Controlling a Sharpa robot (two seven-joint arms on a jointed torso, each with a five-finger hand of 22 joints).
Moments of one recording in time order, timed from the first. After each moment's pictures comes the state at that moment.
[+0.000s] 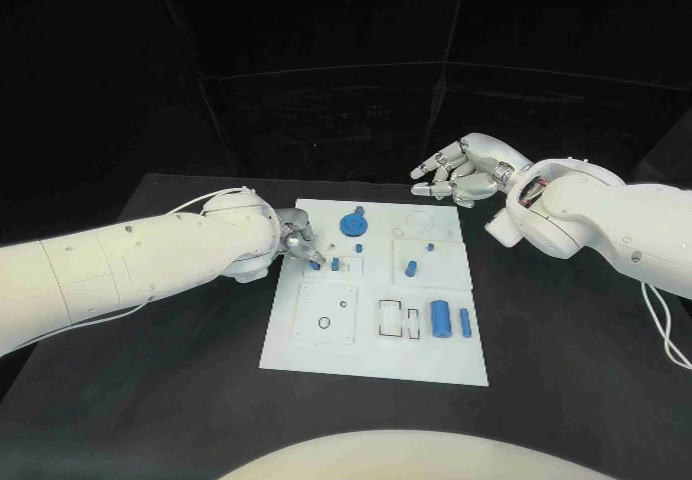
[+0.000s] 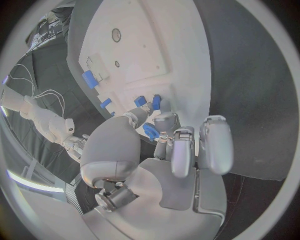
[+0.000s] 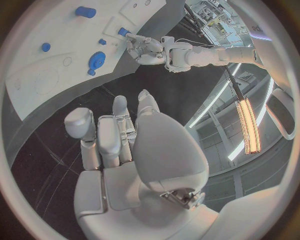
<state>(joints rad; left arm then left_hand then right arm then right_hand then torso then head) 1.28 -0.66 -0.15 1.35 -1.15 0.05 -0.50 1.00 -0.12 0.59 -0.02 0.06 0.95 0.02 0.68 0.51 1.31 -0.04 1.08 0.93 1.47 -0.10 1.57 1.31 0.06 1.47 0.02 1.35 1.31 1.27 -0.84 0.00 1.46 -0.88 -0.24 0.09 1.45 -0.01 -0.20 0.26 0.32 0.94 0.15 0.09 0.07 1.14 0.06 0.71 0.75 1.47 -0.01 1.20 1.12 0.10 1.22 0.10 1.24 1.02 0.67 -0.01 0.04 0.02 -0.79</state>
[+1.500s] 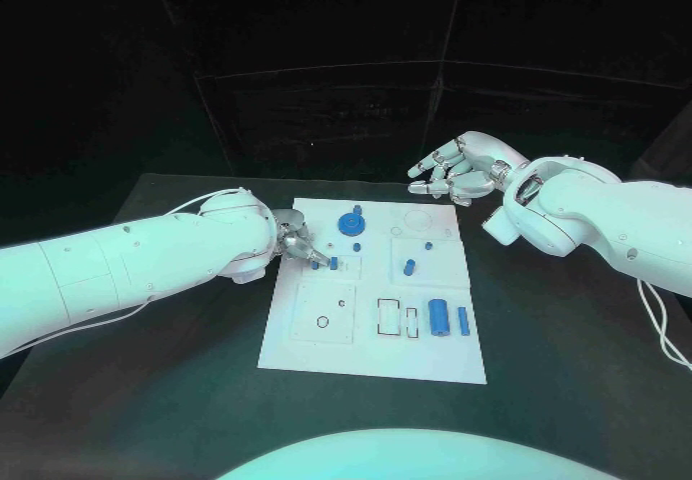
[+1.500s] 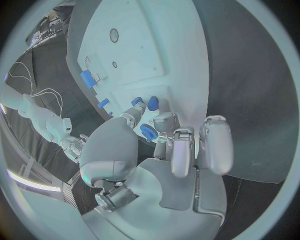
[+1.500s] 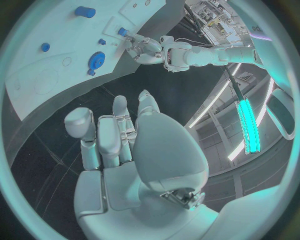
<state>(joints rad) 1.28 -0.65 -0.16 1.34 -1.13 0.05 -0.50 0.88 -0.13 0.34 0.10 0.05 0.96 0.02 0.69 0.50 1.31 -0.04 1.08 0.92 1.47 -0.10 1.57 1.31 0.06 1.47 0.01 1.36 1.31 1.27 -0.84 0.00 1.46 -0.88 -0.24 0.09 1.44 -0.01 -0.21 0.26 0.32 0.94 0.15 0.09 0.07 1.14 0.06 0.71 0.75 1.47 -0.01 1.20 1.12 0.10 1.22 0.10 1.23 1.02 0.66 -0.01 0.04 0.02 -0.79</state>
